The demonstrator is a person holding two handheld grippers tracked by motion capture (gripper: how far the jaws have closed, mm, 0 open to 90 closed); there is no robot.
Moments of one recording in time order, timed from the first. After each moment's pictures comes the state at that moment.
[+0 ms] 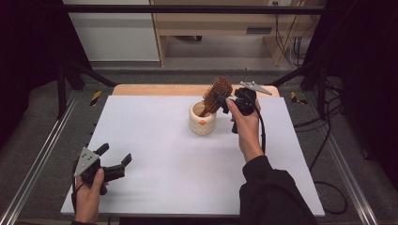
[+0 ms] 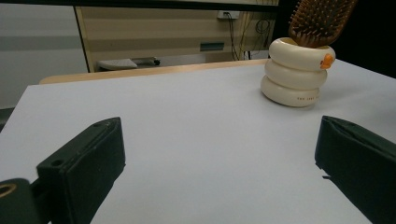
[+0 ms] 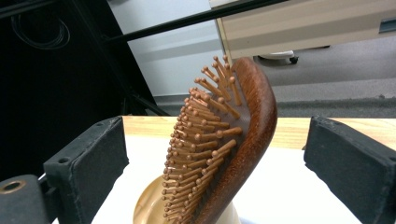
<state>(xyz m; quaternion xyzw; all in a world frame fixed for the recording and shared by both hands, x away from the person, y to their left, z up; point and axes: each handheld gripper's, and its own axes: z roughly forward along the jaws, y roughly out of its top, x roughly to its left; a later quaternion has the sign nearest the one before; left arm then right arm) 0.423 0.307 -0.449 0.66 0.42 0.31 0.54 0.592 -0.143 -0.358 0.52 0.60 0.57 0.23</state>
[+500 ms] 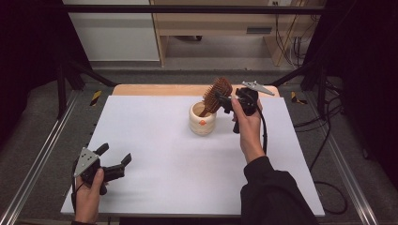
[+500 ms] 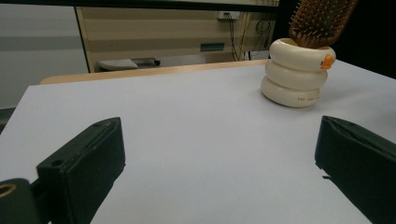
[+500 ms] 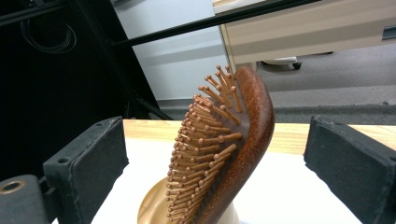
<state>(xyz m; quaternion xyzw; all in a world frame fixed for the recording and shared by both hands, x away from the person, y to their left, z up) 0.423 0.307 -0.449 0.66 0.42 0.31 0.54 0.588 -0.146 -0.354 0.51 0.60 0.58 0.23</state>
